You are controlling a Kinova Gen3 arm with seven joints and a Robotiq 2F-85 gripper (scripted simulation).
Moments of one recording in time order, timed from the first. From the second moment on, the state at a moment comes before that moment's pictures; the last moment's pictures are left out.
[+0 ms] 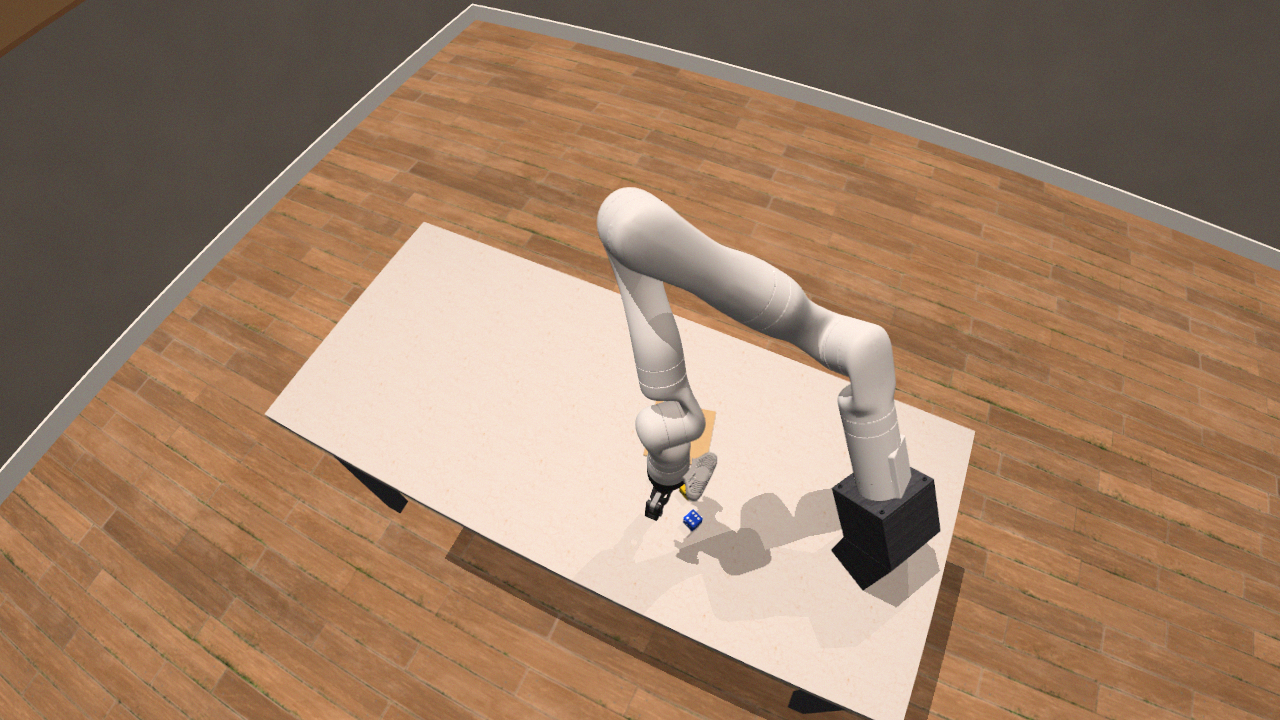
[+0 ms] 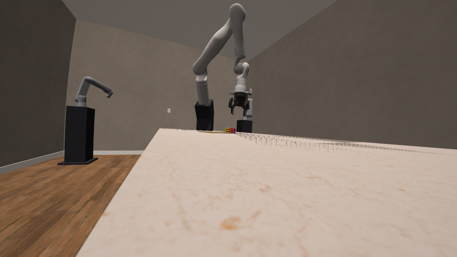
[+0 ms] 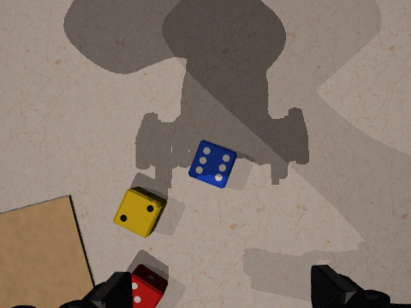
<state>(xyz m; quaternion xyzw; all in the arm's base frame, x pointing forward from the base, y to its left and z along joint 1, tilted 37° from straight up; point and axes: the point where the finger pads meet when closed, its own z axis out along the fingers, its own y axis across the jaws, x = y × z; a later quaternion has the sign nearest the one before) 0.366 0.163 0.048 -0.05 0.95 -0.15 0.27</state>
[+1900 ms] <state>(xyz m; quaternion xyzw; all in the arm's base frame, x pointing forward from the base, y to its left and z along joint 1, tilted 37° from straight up) 0.384 0.119 0.113 0.23 0.92 -0.07 0.31</state>
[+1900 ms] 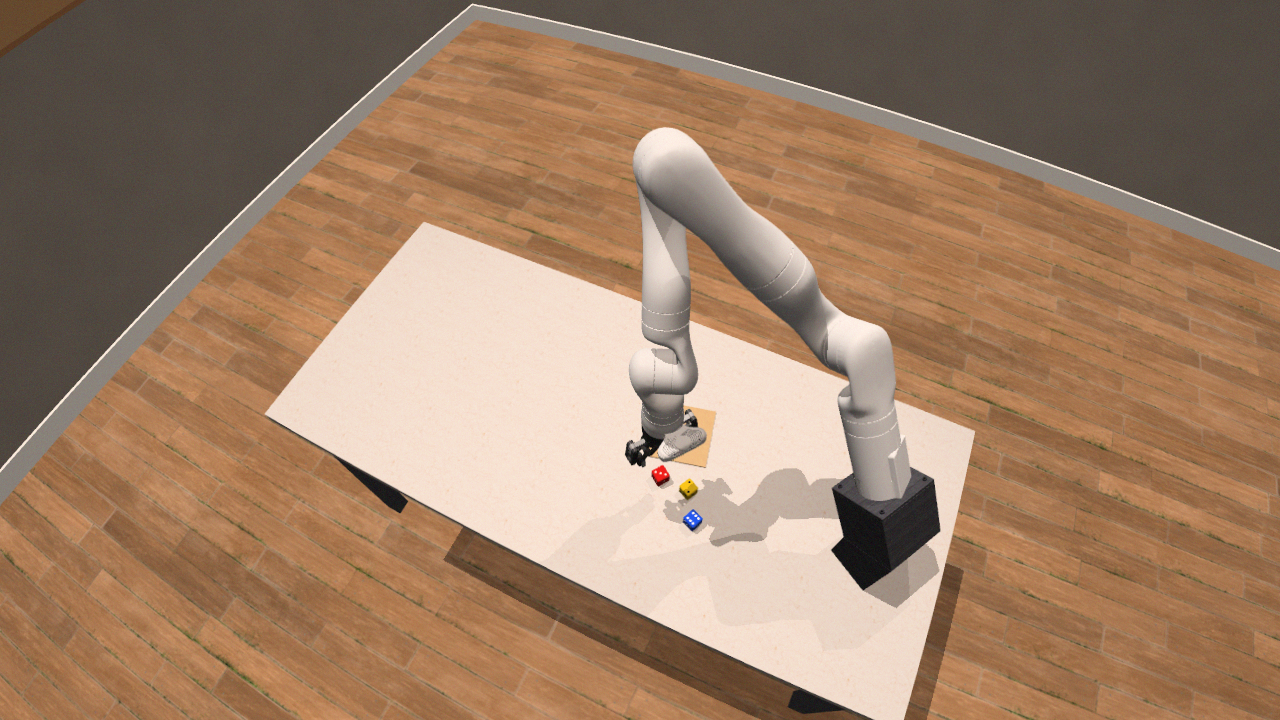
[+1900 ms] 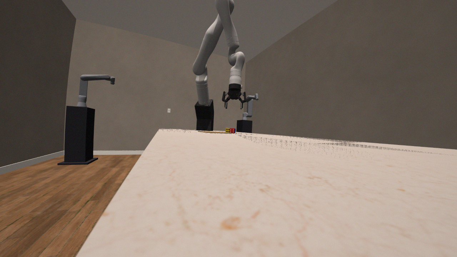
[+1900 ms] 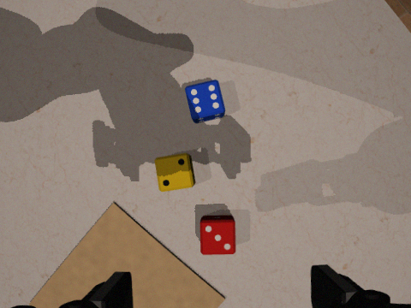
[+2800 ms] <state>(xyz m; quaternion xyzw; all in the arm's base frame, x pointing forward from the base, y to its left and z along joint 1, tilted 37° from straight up) 0.385 0.119 0.114 0.24 0.92 -0.06 0.31</state>
